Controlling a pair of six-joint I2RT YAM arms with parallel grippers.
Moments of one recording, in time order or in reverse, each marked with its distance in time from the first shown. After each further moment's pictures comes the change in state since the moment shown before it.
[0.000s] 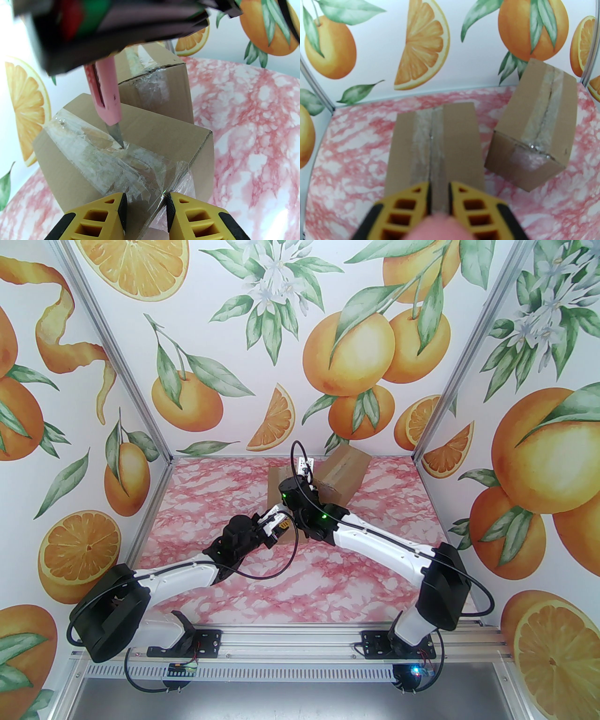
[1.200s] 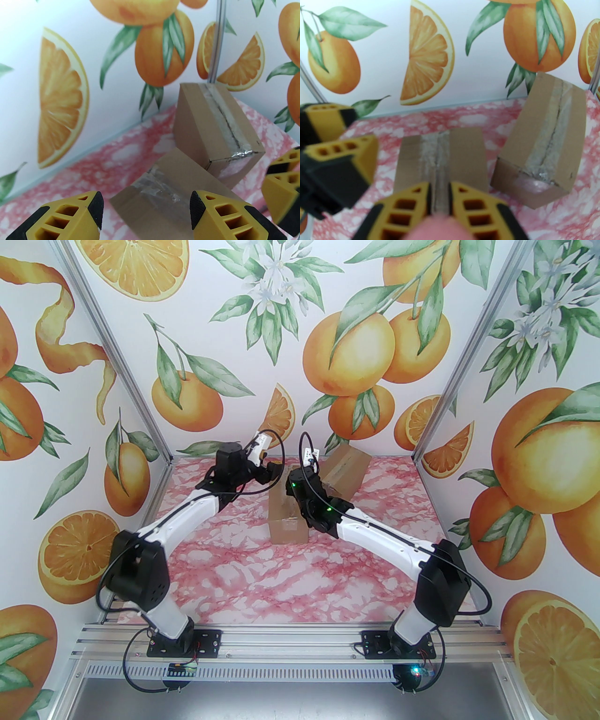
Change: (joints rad) left arm 0.319 0.389 0.817 -0.550 0.267 -0.233; right arm -0.086 0.037 0.015 0.113 -0.097 -0.044
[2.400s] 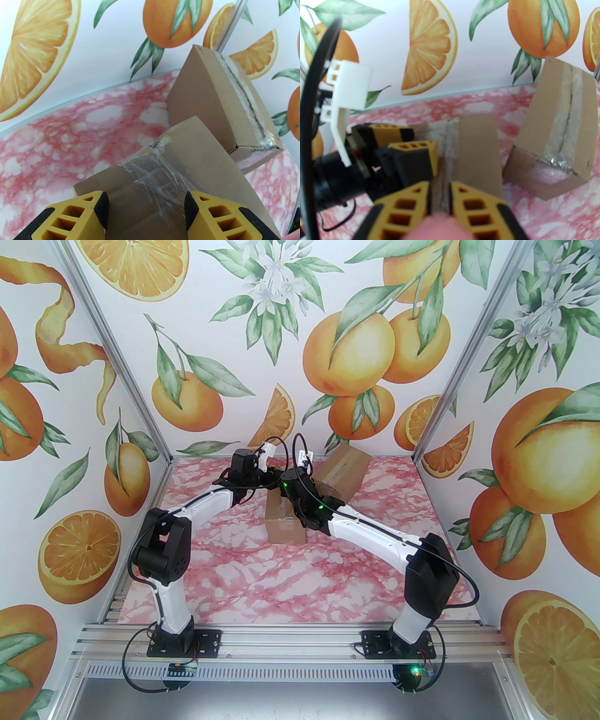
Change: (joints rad) left arm 0.005 0.154 0.000 0.046 0.021 -0.190; right arm 0.022 0.069 0.056 -0.055 -0.009 0.082
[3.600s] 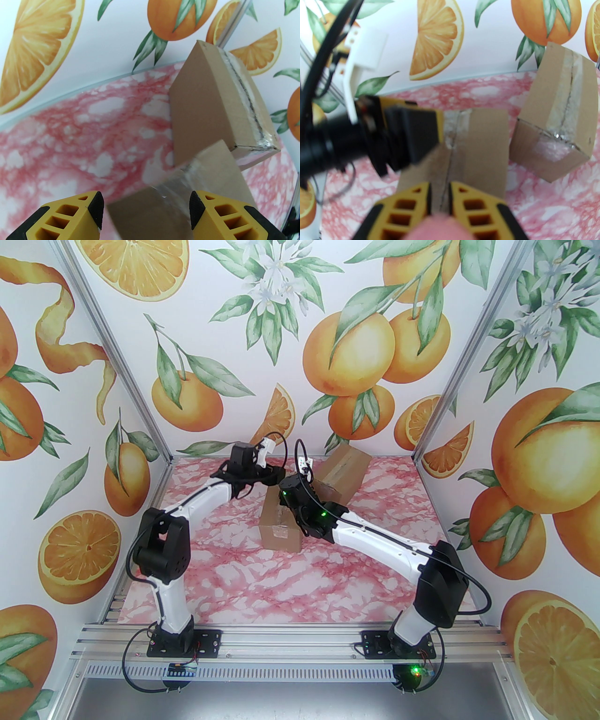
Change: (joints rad) left arm 0.047 0.065 0.246 -0.319 0.076 0.087; right arm 0.040 -0.074 -0.047 -0.077 -0.027 0.049
